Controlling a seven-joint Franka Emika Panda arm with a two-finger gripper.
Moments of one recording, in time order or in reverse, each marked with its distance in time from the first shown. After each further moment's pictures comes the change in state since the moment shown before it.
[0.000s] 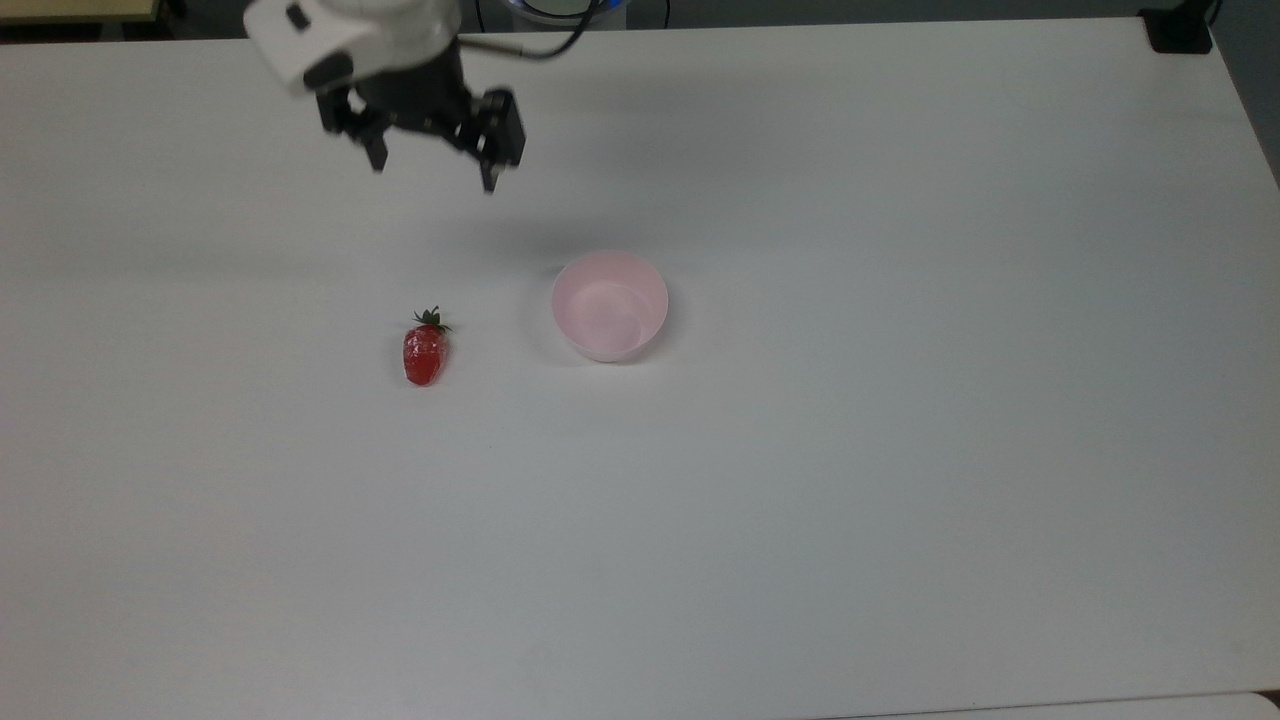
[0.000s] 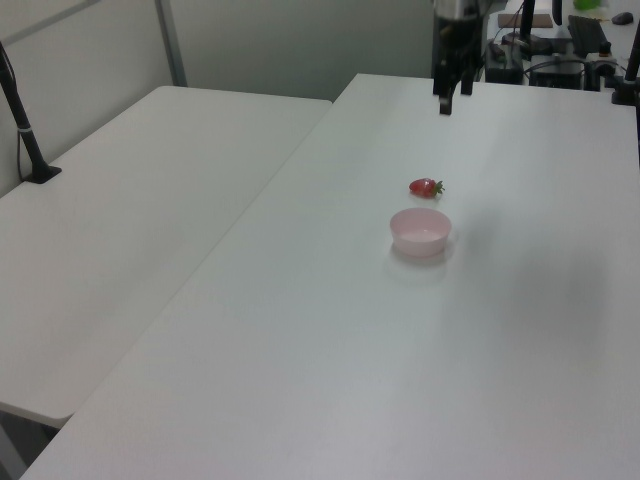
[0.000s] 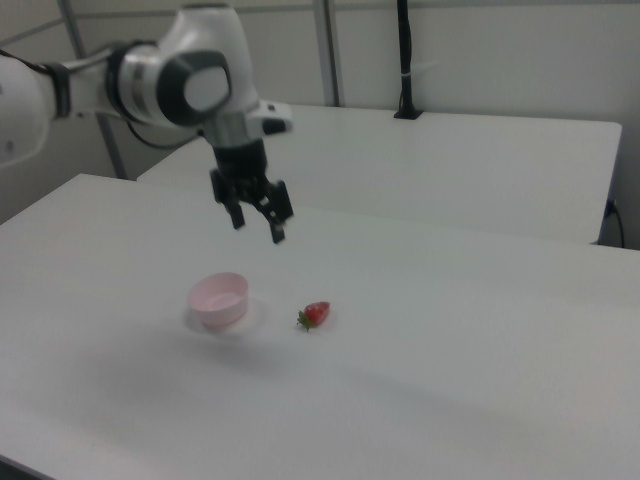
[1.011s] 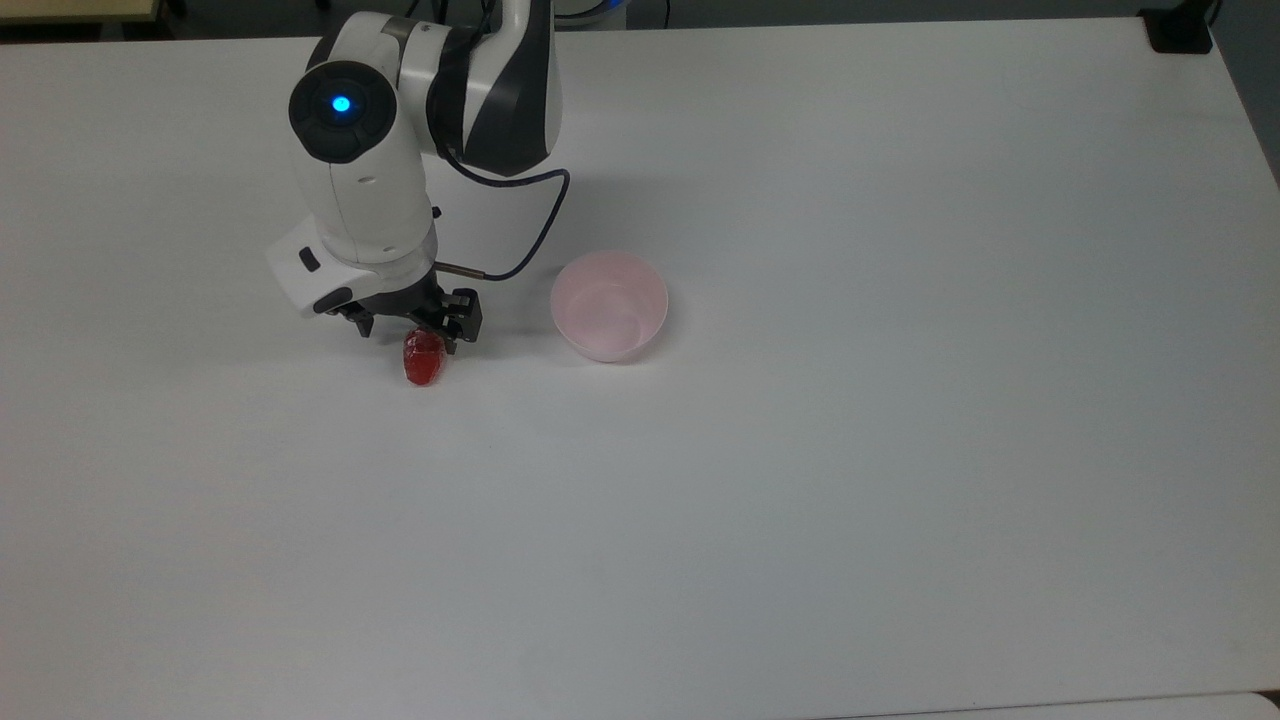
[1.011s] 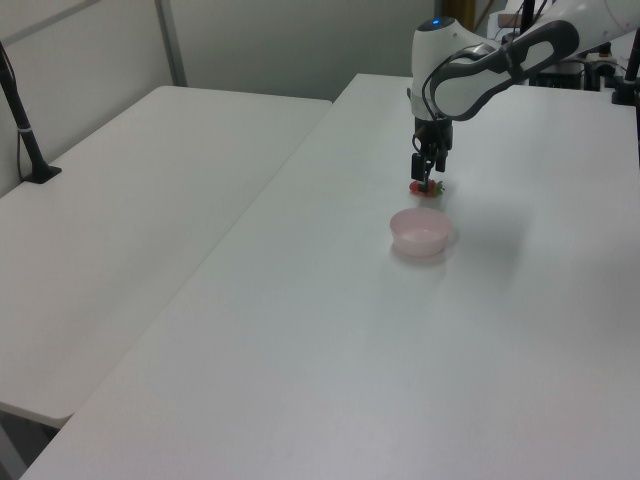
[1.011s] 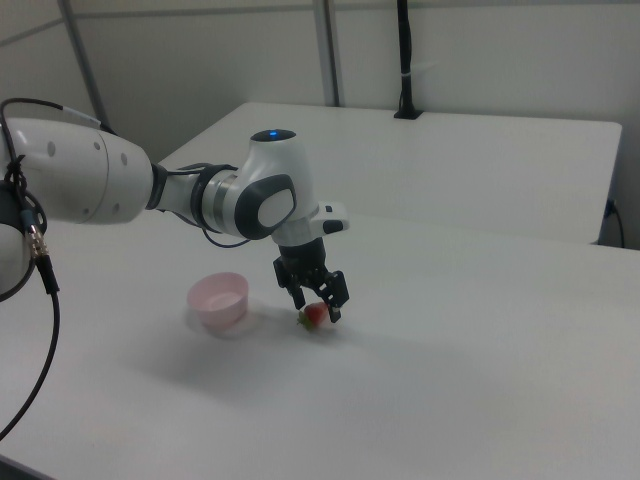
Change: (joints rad) arm -0.041 0.300 -0.026 -0.058 0.004 0.377 -0.060
